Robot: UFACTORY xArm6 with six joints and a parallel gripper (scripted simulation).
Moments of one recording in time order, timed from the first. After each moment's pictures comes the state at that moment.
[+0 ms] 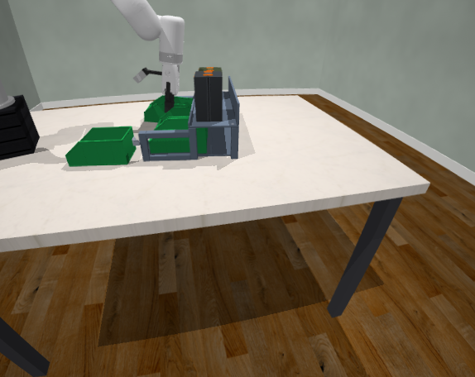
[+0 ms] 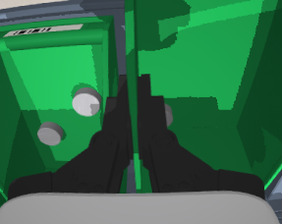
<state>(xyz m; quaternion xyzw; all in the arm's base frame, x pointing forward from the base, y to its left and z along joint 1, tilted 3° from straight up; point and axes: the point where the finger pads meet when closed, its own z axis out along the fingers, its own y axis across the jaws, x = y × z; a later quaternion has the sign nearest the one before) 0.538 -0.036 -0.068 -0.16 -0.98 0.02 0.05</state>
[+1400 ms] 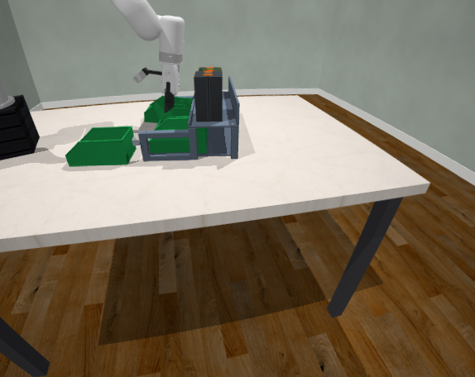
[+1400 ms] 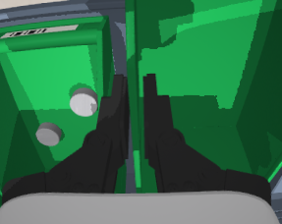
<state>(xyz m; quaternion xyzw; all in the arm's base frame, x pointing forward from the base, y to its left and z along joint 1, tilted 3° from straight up) 0.538 -0.036 -0.068 -0.16 -0.98 0.02 0.05</state>
